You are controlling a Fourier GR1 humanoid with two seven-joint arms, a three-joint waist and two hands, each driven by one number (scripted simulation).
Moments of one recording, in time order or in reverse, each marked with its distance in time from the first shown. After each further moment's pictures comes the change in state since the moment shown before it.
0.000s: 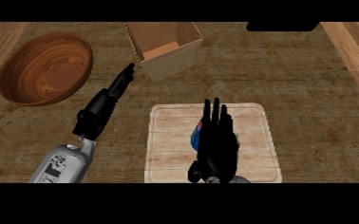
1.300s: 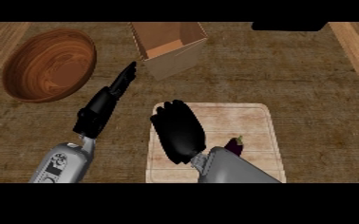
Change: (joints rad) left arm -0.008 -0.024 0.026 -0.012 -0.027 -0.047 0.018; right arm -0.334 -0.053 0.102 0.182 -0.012 0.040 -0.702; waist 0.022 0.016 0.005
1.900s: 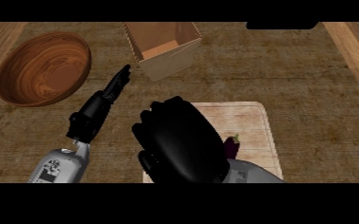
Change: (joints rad) left arm 0.049 -0.006 0.036 -0.034 -0.018 -0.019 0.009; right arm -0.013 0.012 -0.141 -0.405 -0.087 0.186 -0.051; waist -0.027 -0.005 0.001
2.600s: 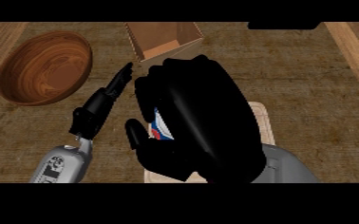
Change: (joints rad) left arm -0.021 -0.037 0.031 0.015 -0.027 -0.036 0.015; right arm -0.180 0.057 -0.220 -0.083 -0.094 0.054 0.213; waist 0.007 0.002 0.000
